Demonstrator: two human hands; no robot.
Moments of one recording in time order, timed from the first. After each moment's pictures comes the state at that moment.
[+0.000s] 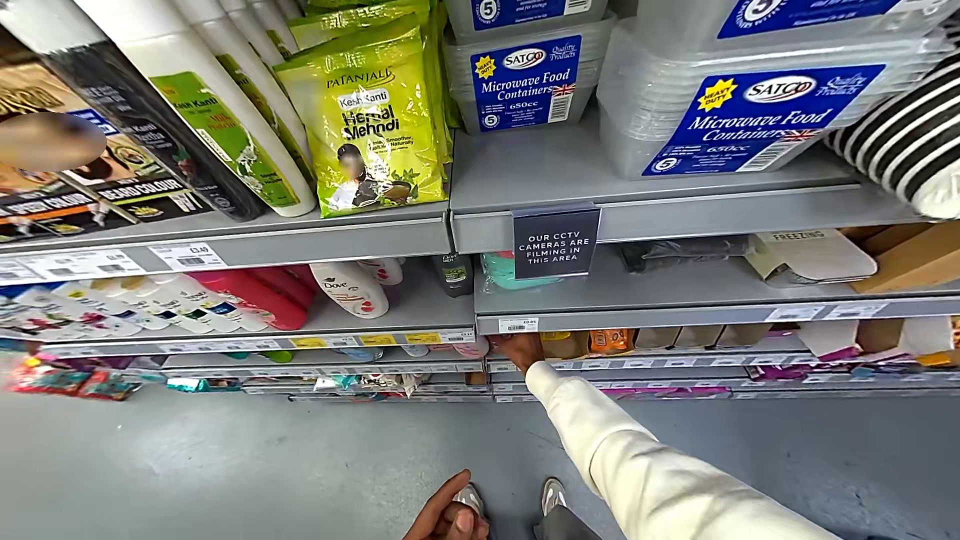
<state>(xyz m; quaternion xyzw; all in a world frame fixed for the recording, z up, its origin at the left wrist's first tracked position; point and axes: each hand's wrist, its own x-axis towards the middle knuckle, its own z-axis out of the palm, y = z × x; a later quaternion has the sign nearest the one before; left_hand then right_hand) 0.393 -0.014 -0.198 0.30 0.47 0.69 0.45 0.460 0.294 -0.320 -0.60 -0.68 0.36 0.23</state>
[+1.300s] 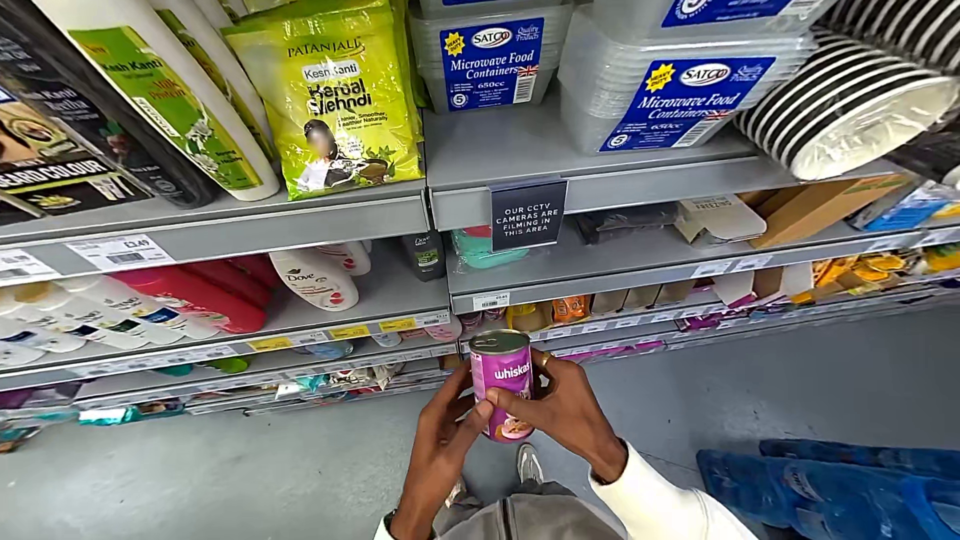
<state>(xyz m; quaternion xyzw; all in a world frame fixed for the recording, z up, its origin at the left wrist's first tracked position) 0.359 0.069 -0.175 0.46 0.46 0.56 0.52 0.539 0.135 -0.152 -0.48 -0.63 0.48 0.38</state>
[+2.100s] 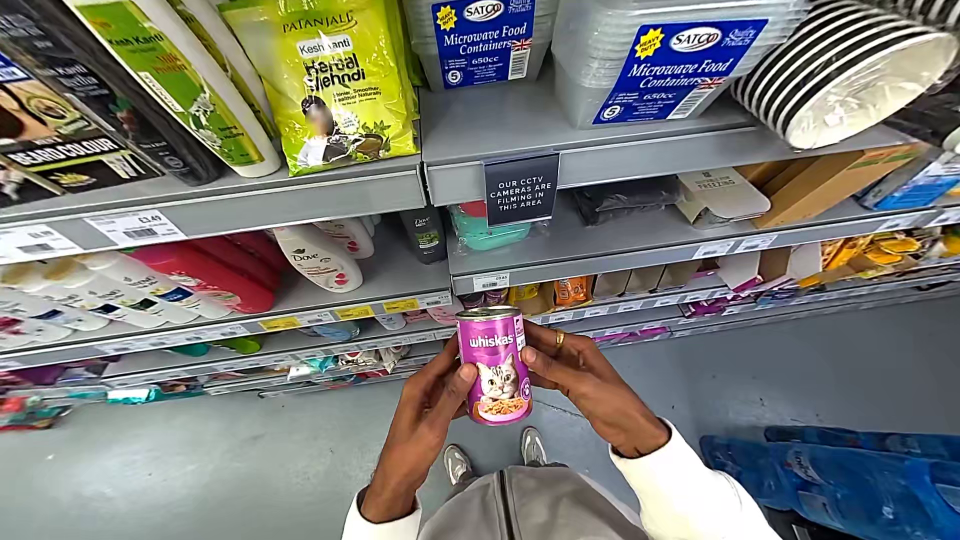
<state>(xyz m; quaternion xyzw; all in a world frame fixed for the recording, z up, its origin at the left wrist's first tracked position) 0.347 0.059 -0.129 0.41 0.45 0.54 0.58 0.567 0.129 -0.114 -0.34 -0.44 0.74 0.36</state>
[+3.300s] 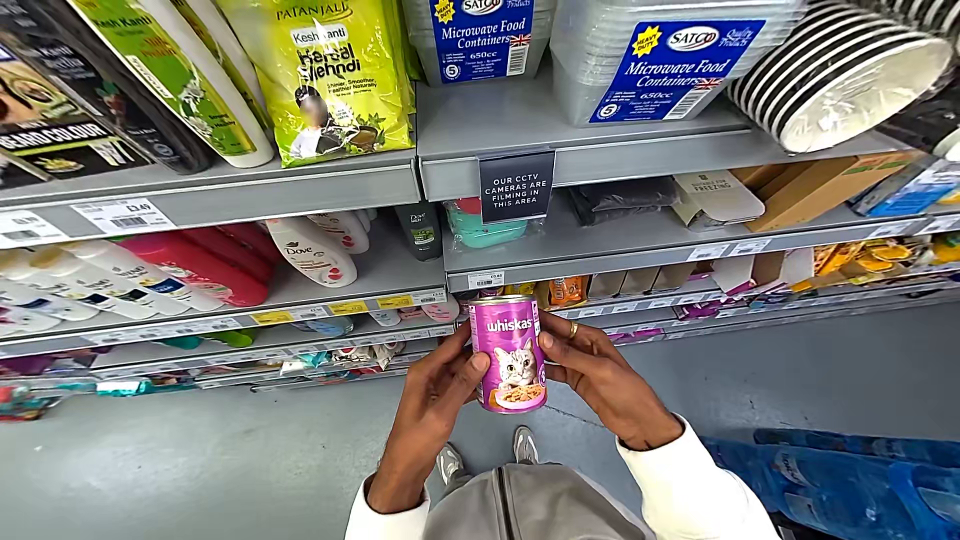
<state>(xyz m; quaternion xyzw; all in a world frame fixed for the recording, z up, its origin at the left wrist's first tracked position) 0.366 0.071 -0.119 0.41 0.44 0.56 0.58 0.587 0.136 -0.107 -0.35 -0.41 0.75 0.38</state>
